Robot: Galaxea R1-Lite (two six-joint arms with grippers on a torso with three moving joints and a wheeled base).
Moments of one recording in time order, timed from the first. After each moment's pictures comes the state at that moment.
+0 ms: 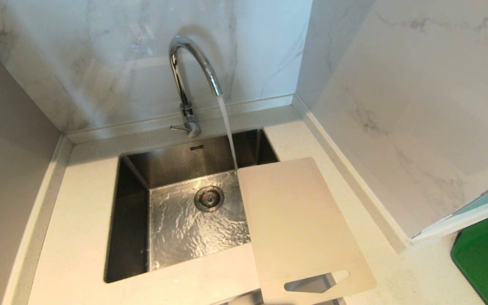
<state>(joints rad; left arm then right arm) 0.03 0.18 -0.19 0.22 0.02 0.11 0.00 0.00 0.00 0.00 0.01 -0.02</state>
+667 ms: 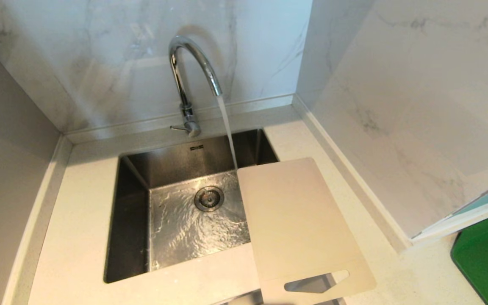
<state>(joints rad) 0.00 0.00 0.00 -0.06 0.00 0.13 0.00 0.00 0.00 0.00 0.01 -0.02</state>
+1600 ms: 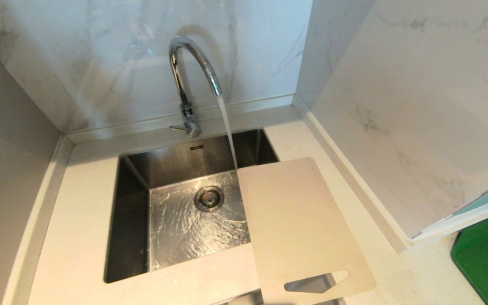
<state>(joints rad) 0.00 0.00 0.00 0.00 0.00 0.01 0.00 0.00 0.00 0.00 0.01 -0.02</state>
